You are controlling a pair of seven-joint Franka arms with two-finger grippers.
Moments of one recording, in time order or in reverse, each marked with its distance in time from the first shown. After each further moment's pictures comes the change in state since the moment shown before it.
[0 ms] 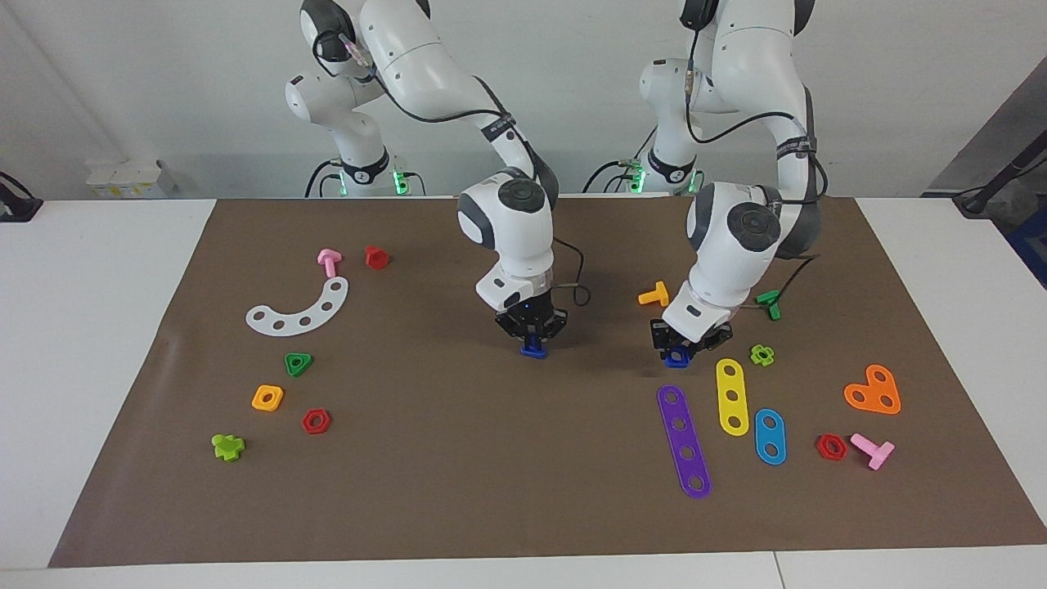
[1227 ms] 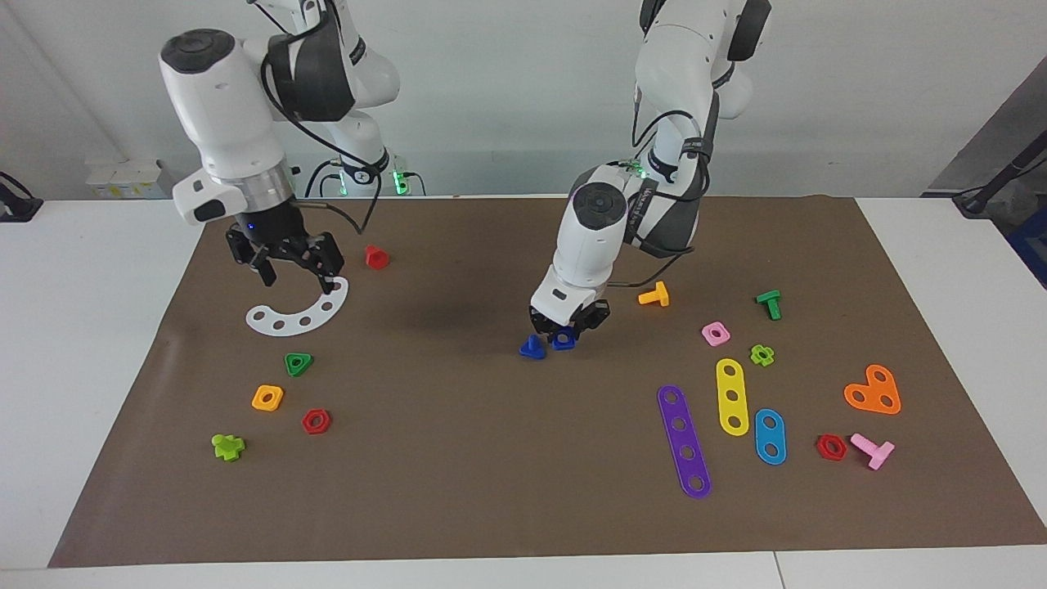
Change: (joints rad) left arm -0.313 0.140 -0.001 0.224 -0.030 -0.082 -0.442; right arm -0.531 -0.499 -0.022 0.023 0.024 -0.595 -0.535
